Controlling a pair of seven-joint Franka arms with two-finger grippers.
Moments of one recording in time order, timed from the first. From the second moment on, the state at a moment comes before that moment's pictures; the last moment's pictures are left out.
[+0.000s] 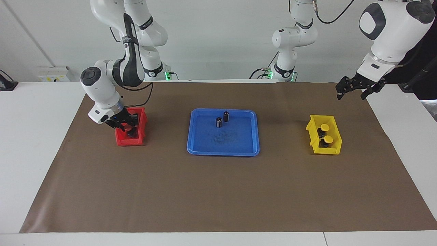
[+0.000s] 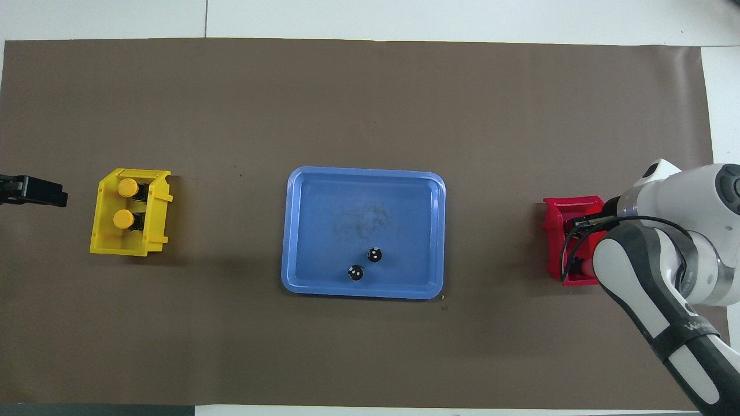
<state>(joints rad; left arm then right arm) 0.11 -0.11 -0.09 -1.85 0.03 1.74 0.14 -0.08 0.00 0.02 -2.31 0.04 2.27 -0.21</state>
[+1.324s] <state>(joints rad) 0.11 0.09 -0.09 -2.02 -0.02 2.18 0.05 0.35 0.20 0.03 -1.75 0.05 1.99 0.32</state>
